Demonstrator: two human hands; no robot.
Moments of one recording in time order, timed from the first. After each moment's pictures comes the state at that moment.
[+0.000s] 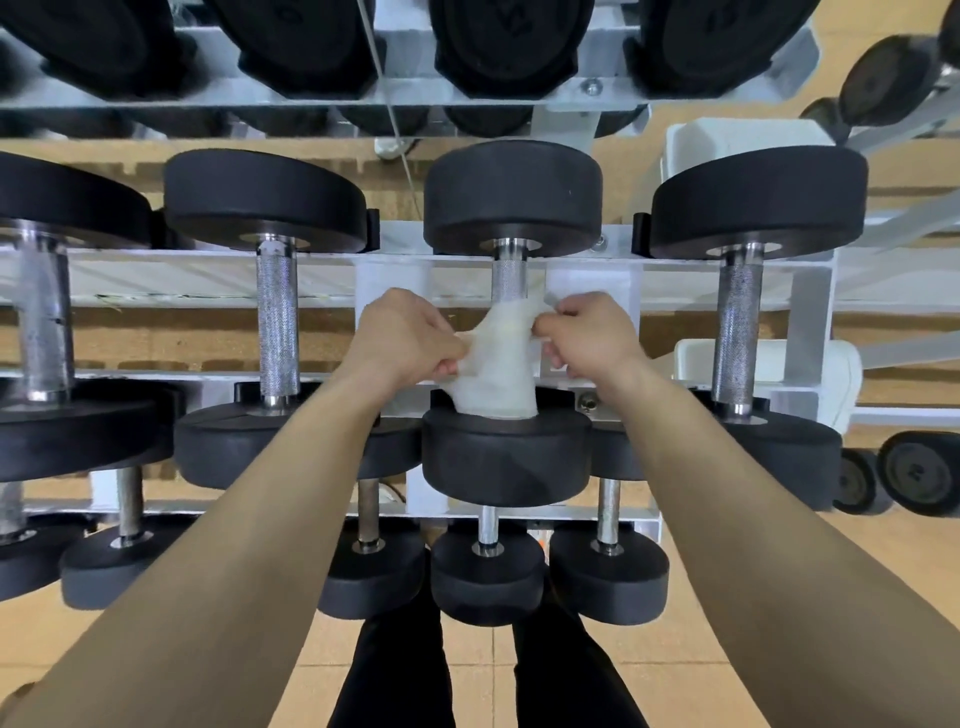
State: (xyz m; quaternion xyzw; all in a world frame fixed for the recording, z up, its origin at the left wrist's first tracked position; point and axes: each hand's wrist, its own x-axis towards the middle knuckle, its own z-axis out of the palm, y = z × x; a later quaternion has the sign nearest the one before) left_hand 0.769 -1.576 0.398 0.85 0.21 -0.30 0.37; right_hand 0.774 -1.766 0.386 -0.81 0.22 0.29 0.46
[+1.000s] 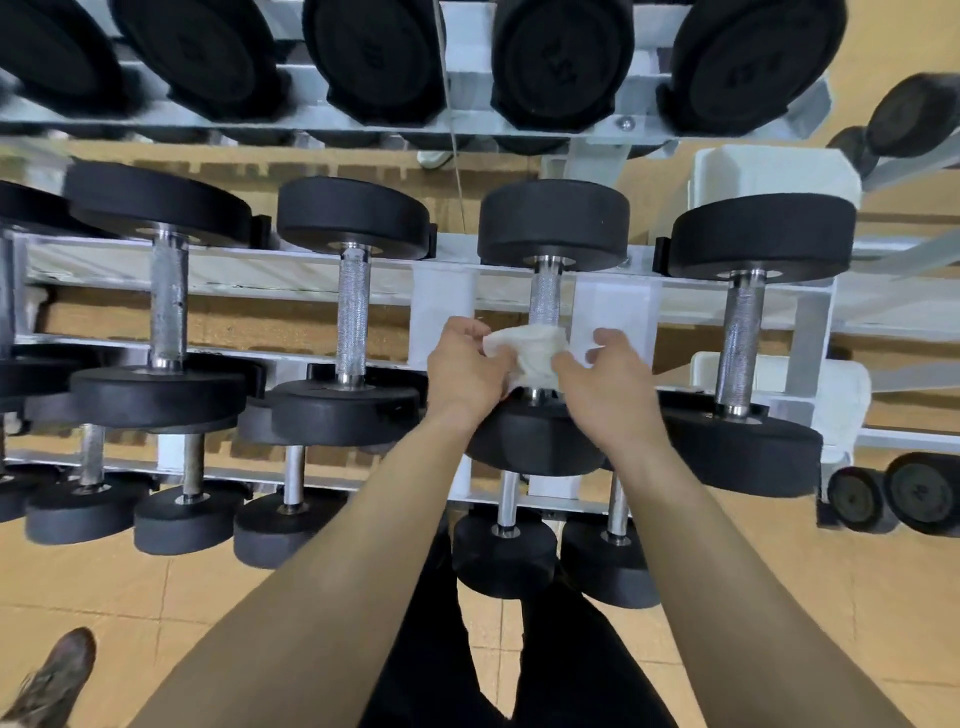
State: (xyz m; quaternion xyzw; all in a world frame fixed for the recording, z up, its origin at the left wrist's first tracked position) left_hand 0.718 -1.600 0.408 0.77 0.32 -0.17 0.53; right_hand 0.713 -1.742 0.449 -0.85 0.22 0.23 0.41
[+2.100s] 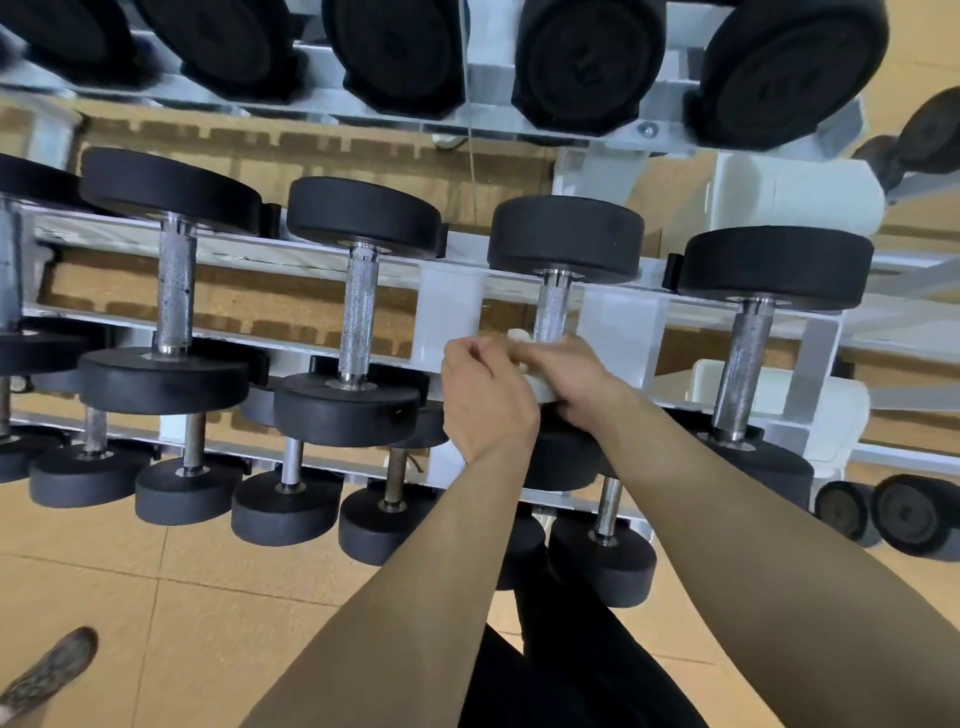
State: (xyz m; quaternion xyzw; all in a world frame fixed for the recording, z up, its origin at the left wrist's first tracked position) left_hand 0.710 -1.646 0.439 0.75 0.49 -0.07 0.45; right_hand 0.759 -1.720 0.407 -0.65 0.28 0.41 0.57
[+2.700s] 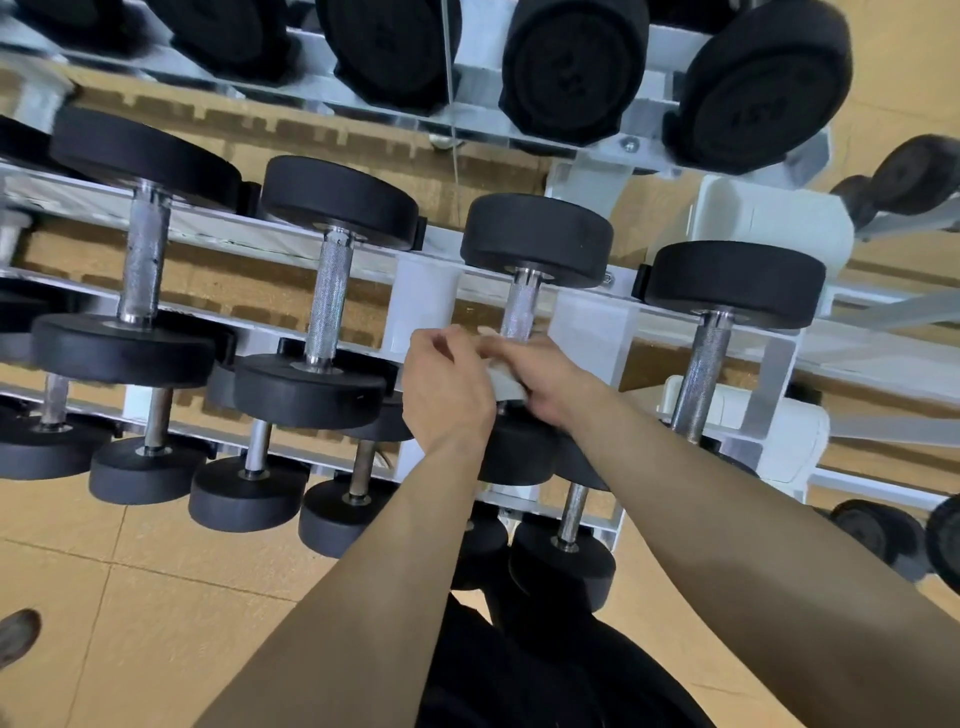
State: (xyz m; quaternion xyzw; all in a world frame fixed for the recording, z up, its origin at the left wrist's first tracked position) left_hand 0.710 -1.648 0.438 0.75 0.50 -0.02 0.44; right_hand 0.767 -1.731 0.402 -0.59 0.27 0.45 0.61
